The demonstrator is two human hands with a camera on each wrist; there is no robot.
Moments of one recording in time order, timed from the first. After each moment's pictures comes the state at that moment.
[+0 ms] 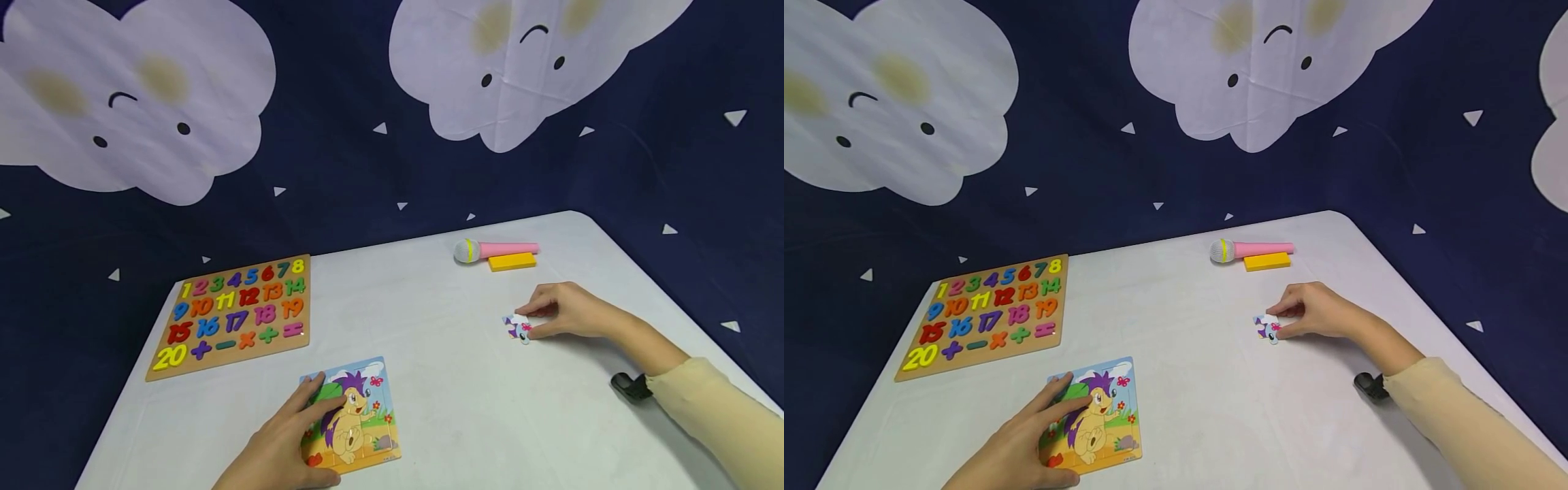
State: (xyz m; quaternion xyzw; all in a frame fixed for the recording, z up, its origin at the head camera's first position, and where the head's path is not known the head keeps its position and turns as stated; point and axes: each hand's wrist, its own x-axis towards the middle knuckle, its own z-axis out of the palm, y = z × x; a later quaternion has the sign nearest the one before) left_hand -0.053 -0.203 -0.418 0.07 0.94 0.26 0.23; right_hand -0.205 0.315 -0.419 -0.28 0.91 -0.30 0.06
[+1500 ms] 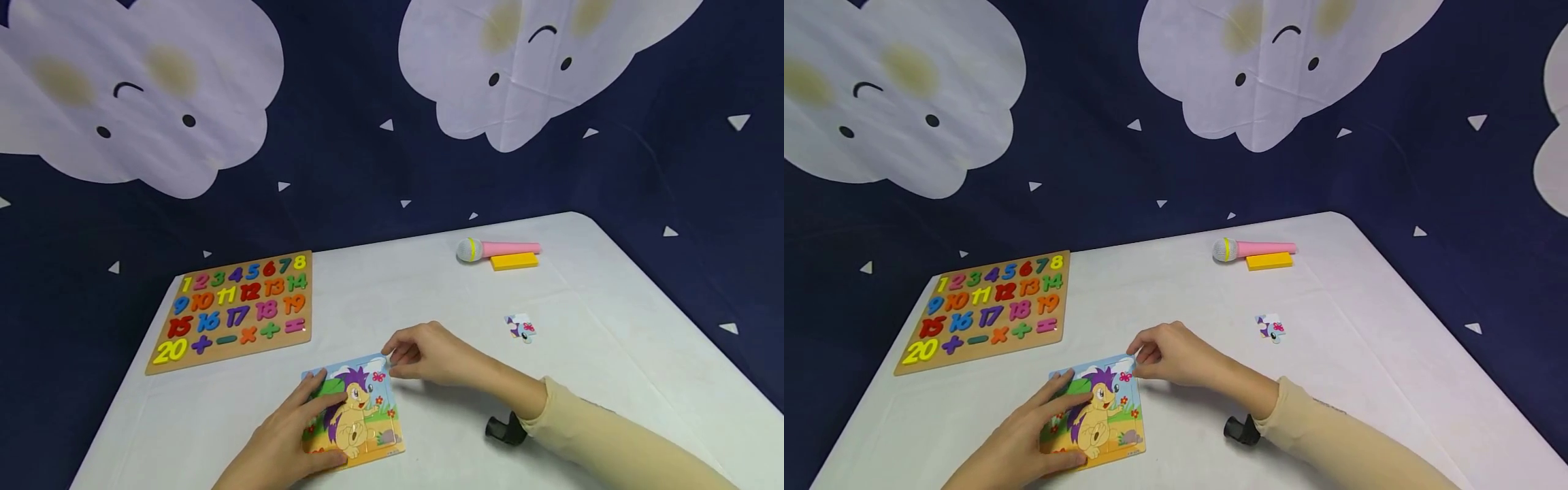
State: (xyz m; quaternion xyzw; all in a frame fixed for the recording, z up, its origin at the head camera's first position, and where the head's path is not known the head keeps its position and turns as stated) left_hand -0.054 -0.202 -0.415 0.08 0.95 0.25 0.19; right_hand -0.153 0.087 -0.404 -0.32 0.83 -0.43 0.16
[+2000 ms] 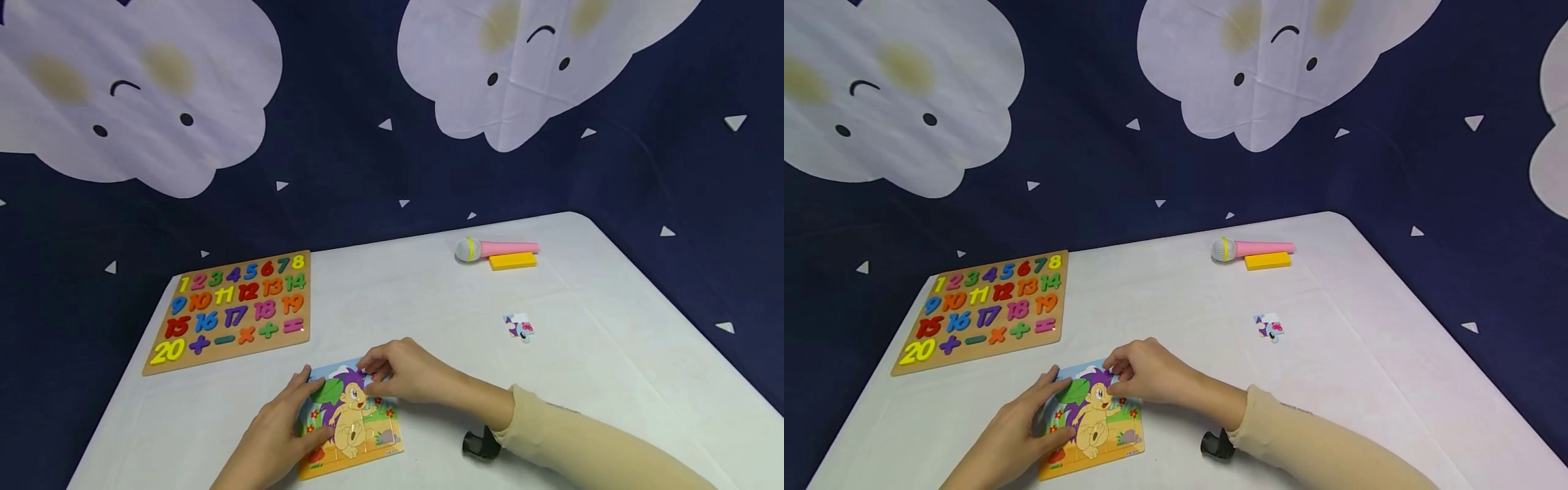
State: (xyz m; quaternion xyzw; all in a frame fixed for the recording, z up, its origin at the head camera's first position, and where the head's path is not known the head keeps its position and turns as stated) left_hand -0.063 -0.204 -0.418 0.01 0.96 0.24 0.15; right_hand -0.141 0.048 -0.414 -0.31 0.82 -0.44 0.18
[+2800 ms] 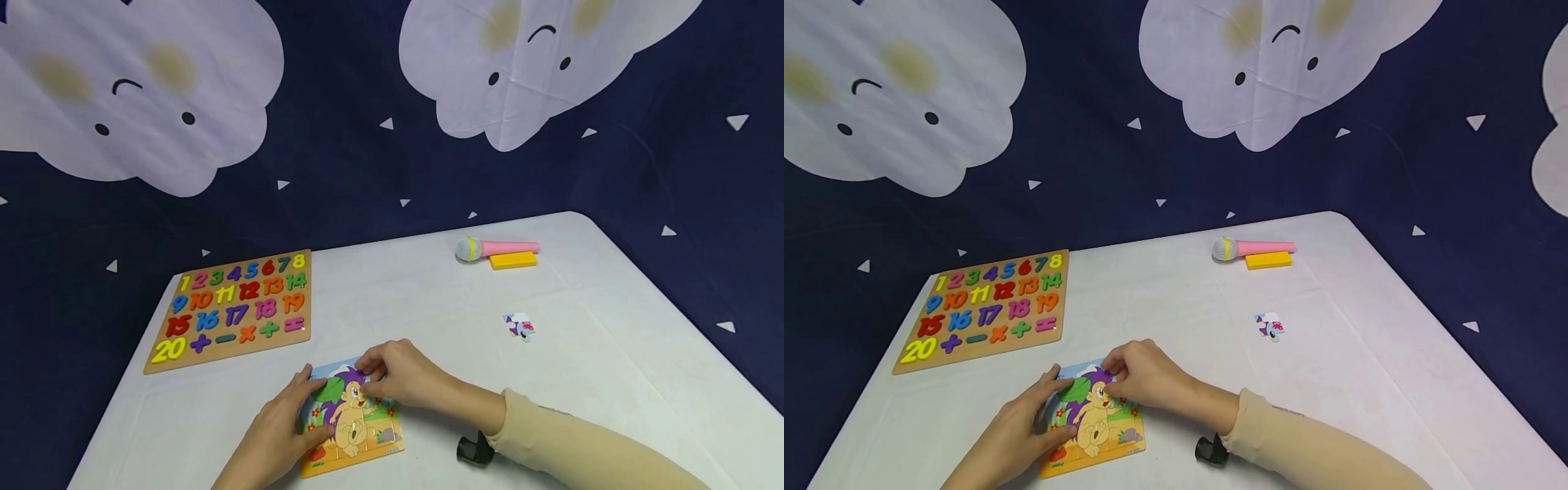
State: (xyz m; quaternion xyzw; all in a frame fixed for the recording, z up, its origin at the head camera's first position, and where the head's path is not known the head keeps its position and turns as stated) left_hand -0.062 -0.205 -0.421 0.02 0.95 0.27 0.14; right_hand -0.135 0.035 -0.418 -0.27 0.84 -0.44 0.16
